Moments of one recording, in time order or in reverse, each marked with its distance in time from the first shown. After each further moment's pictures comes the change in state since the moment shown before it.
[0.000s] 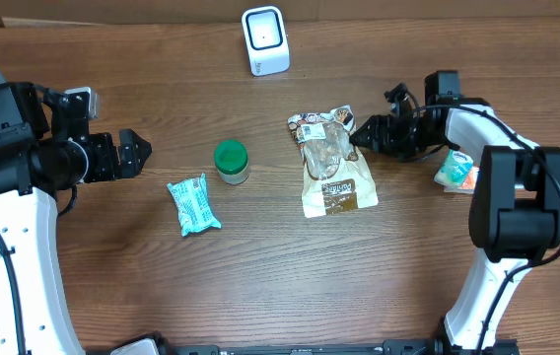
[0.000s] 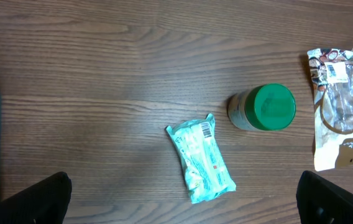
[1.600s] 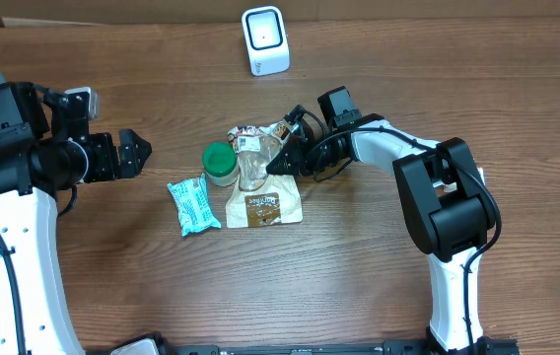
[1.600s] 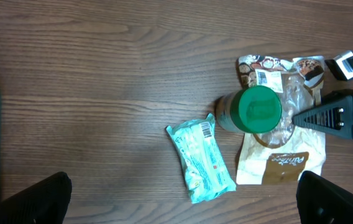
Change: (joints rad) left arm 0.000 0.000 0.000 0.000 0.000 0.000; right arm 0.404 0.109 0.013 0.262 -0.240 0.189
